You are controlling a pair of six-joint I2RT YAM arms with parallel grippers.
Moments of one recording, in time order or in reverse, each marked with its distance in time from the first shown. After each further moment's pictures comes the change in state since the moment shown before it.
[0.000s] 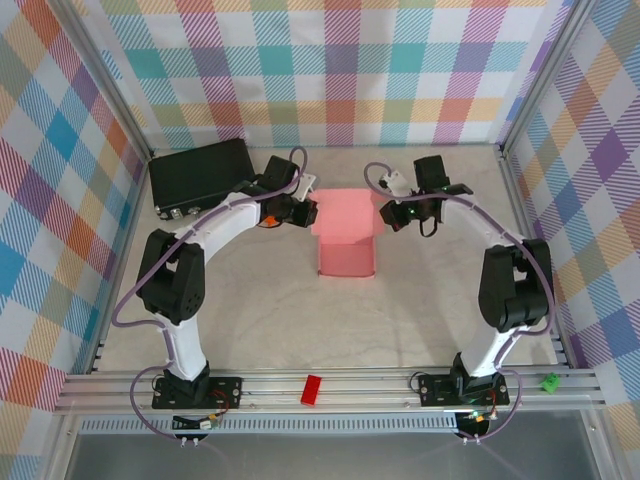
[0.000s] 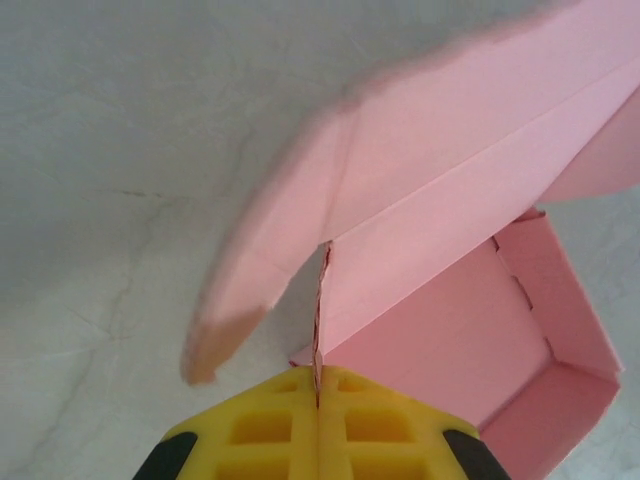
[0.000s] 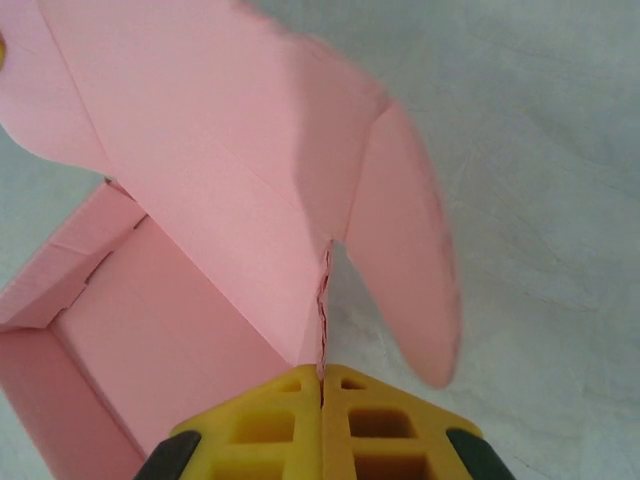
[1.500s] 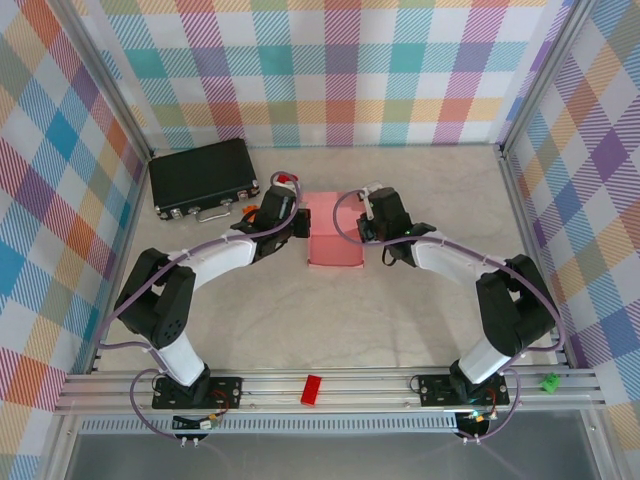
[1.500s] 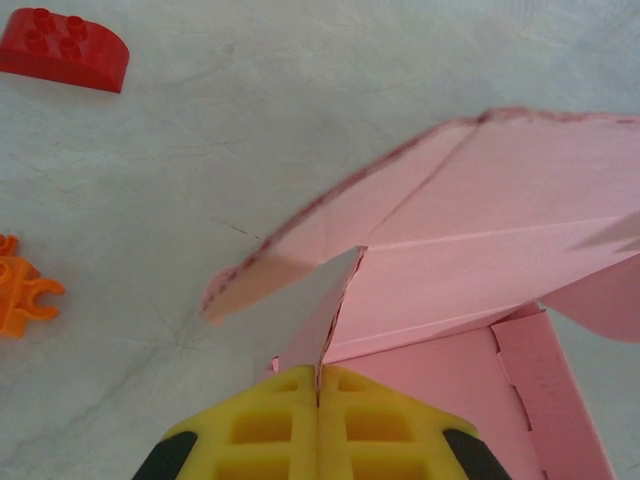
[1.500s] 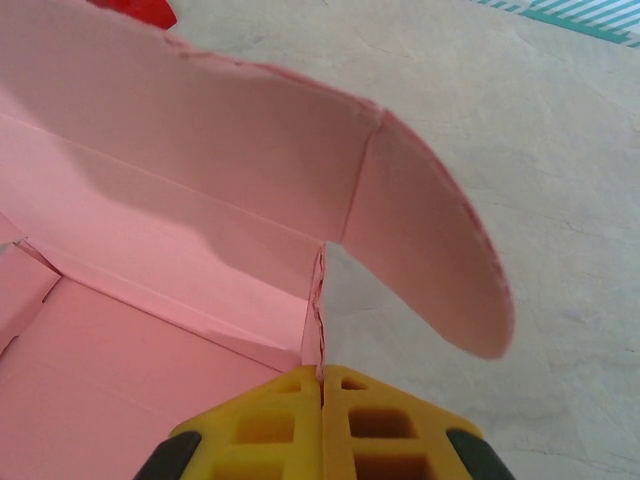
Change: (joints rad) left arm -0.079 -0.180 -0.419 0.523 -0.328 -0.311; right arm 0.326 -0.117 -0.277 0.438 0.644 0.394
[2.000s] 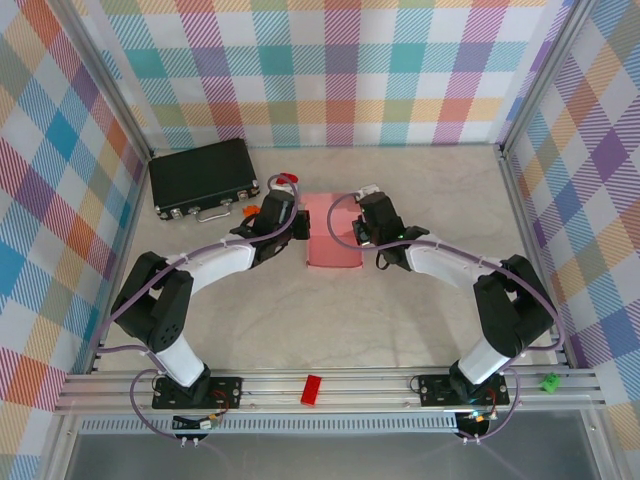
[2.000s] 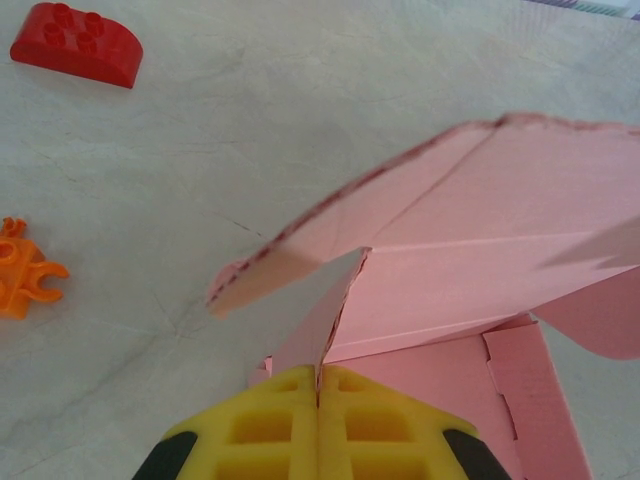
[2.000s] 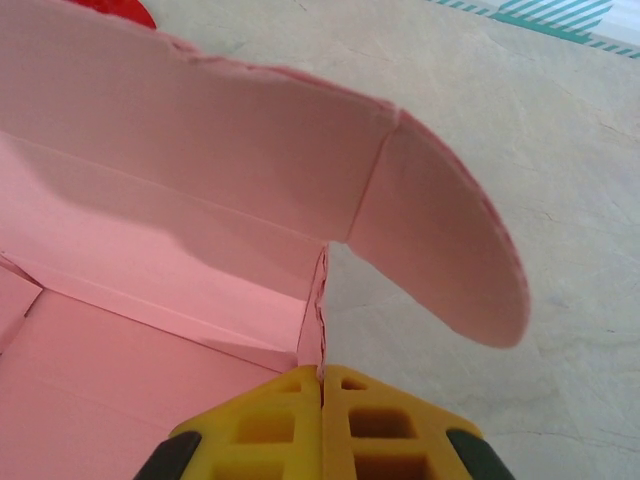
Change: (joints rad) left arm -0.014 -0.026 -0.040 0.030 -0.031 -0.048; right arm 0.055 0.005 0.000 0.000 0.109 0.051
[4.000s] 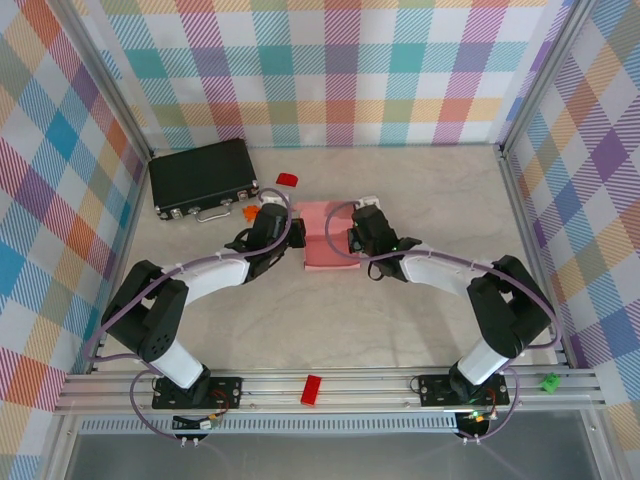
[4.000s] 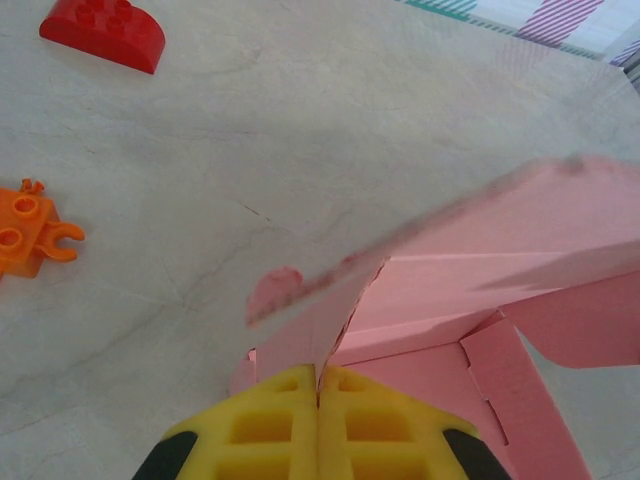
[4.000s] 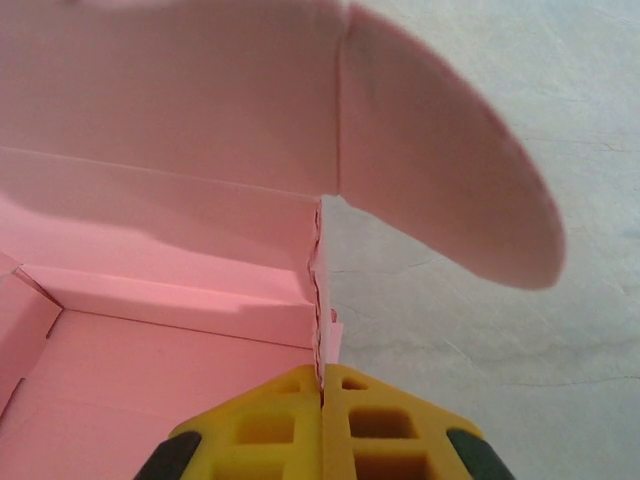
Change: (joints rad) left arm -0.009 -0.068 -0.163 0.166 -0.022 -0.072; right arm 0.064 0.006 -0.088 0.095 0.034 0.198
